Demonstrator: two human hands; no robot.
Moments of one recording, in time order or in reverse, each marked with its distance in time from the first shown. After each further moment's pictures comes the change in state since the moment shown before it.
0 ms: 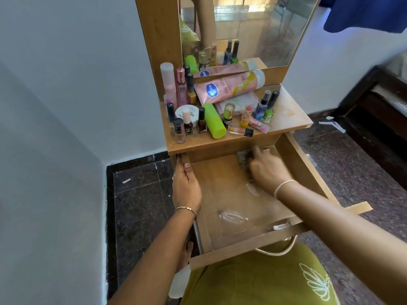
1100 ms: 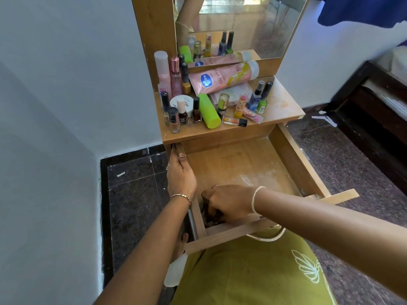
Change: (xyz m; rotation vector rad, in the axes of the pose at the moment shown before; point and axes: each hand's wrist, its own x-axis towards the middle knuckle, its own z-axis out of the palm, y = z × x) left_hand -0.001 0.002 -0.001 -0.020 0.014 0.006; right_hand -0.041 -0.086 -0.041 0.179 -0.549 -0.752
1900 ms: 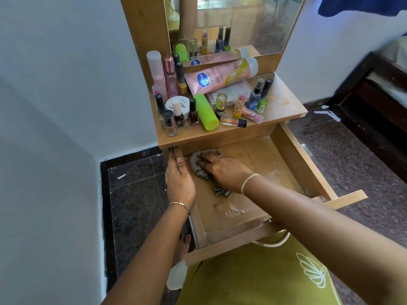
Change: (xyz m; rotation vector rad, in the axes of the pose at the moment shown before) left_hand 0.000 -0.004 0.000 -0.070 -0.059 -0.007; right_hand 0.043 0.069 0.013 -0.049 0.387 0.357
